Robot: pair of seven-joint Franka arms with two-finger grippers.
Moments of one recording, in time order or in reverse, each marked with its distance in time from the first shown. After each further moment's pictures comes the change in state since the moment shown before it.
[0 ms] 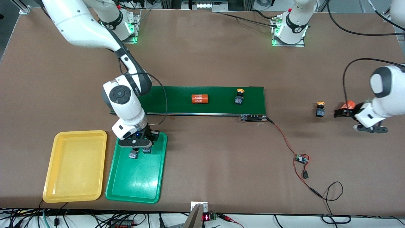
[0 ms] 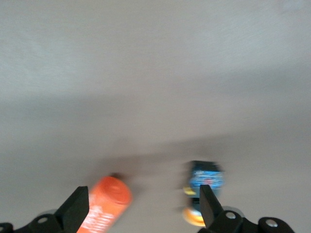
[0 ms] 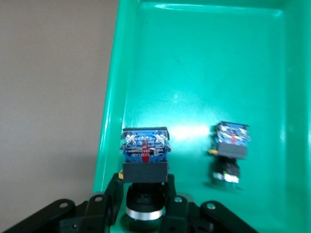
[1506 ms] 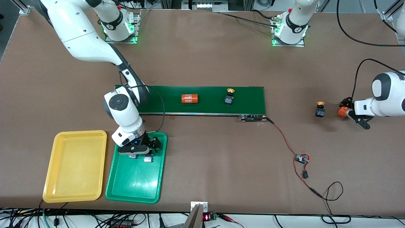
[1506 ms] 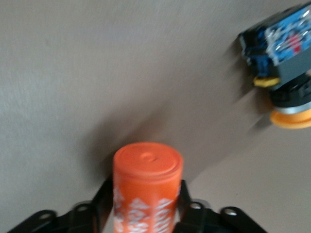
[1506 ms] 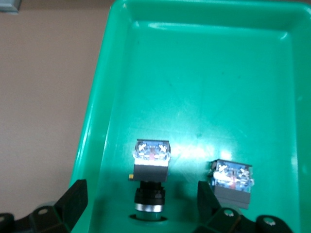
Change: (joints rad) left arm 0.131 0.152 -0.038 -0.014 0.212 -0.020 0.524; right arm 0.009 0.069 -0.064 0.036 -0.028 0.136 -0.026
